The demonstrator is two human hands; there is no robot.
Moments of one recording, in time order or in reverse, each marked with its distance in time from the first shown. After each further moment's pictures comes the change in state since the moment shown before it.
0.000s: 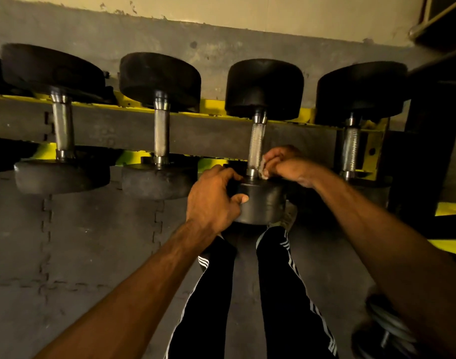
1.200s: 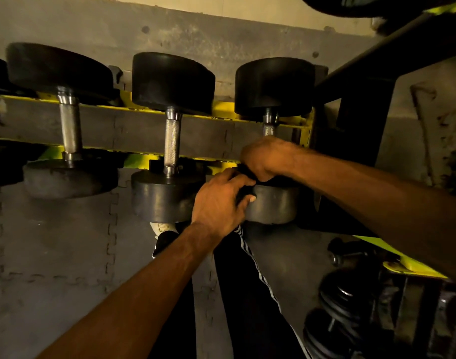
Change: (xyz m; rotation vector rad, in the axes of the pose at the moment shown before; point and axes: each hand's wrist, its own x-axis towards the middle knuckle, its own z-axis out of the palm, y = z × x) left_hand 0.019 0.148 0.130 0.058 -0.011 0.183; right_hand -0.032 0.025 -0.128 -1.617 -0.316 -0.368
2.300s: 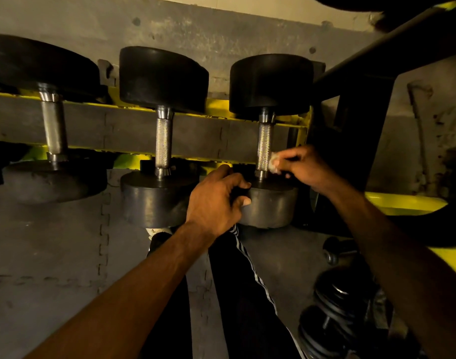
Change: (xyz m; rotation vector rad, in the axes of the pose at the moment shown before) left_hand 0.008 -0.004 0.005 -0.097 0.021 -0.045; right_hand -0.012 0.036 0.120 1.668 0.486 0.433
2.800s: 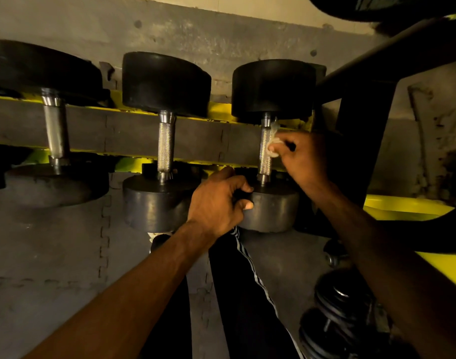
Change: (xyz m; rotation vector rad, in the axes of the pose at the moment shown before) left_hand 0.008 0.003 -0.011 -0.033 -0.076 -0.029; right_hand -0.010 -0.038 0.014 -0.275 0.397 -0.377
